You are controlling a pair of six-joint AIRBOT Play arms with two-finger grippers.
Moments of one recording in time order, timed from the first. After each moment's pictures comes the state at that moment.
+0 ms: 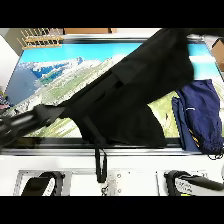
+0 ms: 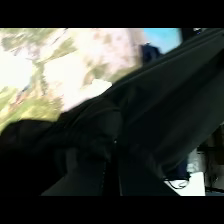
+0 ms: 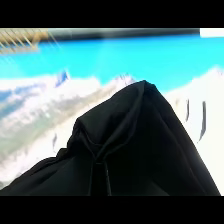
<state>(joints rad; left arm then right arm) 0.04 -0.55 0.91 0.87 -1.18 -1.84 0.03 -1.40 2.03 -1.19 1.16 1.63</state>
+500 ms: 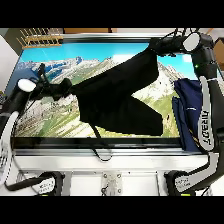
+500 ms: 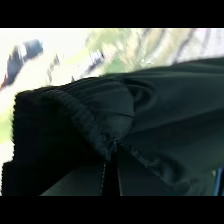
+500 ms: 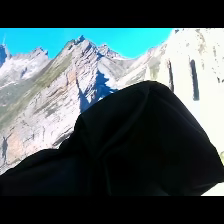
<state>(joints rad) 0.06 -1.40 1.20 0.86 -0.92 -1.59 0.07 -1.72 2.03 -1.28 0.98 1.71</state>
